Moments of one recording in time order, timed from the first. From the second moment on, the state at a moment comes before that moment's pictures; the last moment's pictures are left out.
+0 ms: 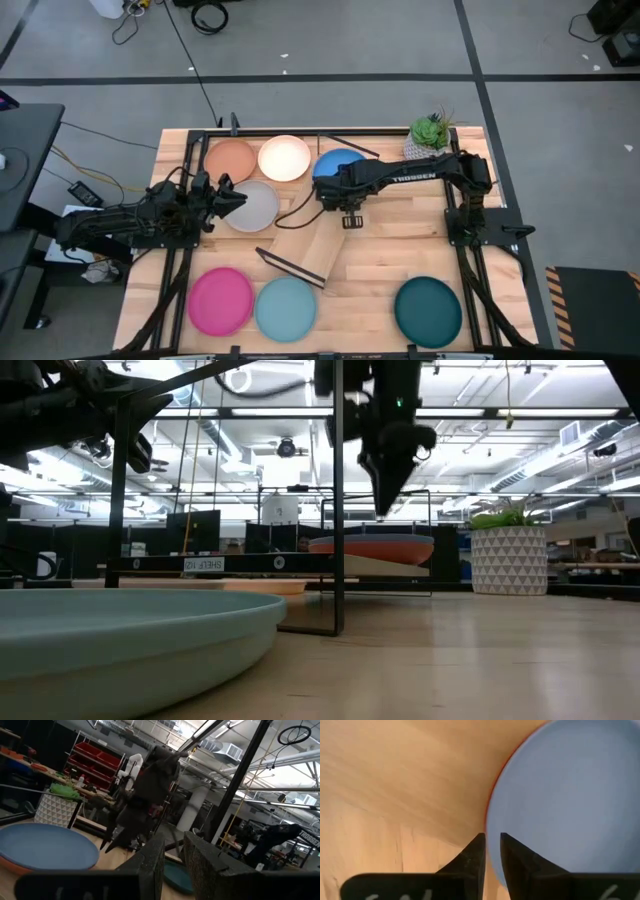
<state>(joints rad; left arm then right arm) 0.21 0.22 0.01 0.52 0.20 -0.54 -0.03 1.92 1.67 -1.17 0.21 -0.10</state>
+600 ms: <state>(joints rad) 0.21 0.22 0.01 0.53 0.20 -0.54 0.52 1.92 1.63 -1.36 0.12 0.43</state>
